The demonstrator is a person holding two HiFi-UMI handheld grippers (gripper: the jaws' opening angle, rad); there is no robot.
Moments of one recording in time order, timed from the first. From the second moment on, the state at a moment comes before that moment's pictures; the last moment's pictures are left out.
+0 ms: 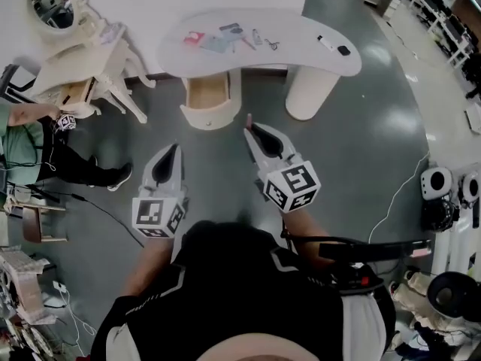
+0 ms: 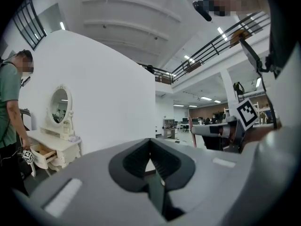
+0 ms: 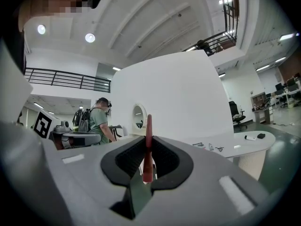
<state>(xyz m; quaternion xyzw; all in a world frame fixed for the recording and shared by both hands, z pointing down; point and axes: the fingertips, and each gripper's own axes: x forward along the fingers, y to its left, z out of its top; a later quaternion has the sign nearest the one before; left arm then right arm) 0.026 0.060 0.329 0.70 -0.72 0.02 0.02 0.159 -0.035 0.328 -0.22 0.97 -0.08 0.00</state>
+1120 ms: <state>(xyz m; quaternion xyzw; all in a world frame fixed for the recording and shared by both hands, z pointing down) -0.139 -0.074 0.337 0.77 -0.64 0.01 0.03 -0.011 -0.154 0.331 -0.24 0.97 -0.08 -0.04</state>
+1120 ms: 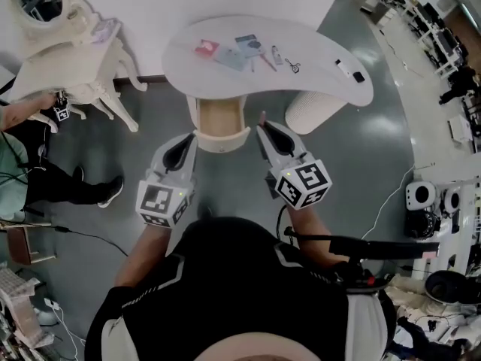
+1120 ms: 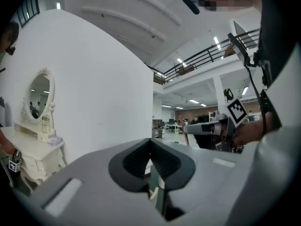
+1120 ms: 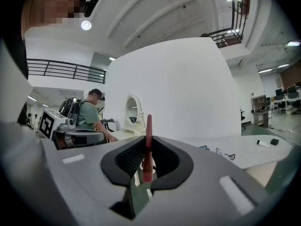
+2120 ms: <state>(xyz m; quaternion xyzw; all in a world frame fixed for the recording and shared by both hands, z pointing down) -0.191 -0.183 0.352 0.75 -0.66 0.02 0.05 -0.098 -0.275 0.358 -0.16 0.98 -0.06 -0.07</state>
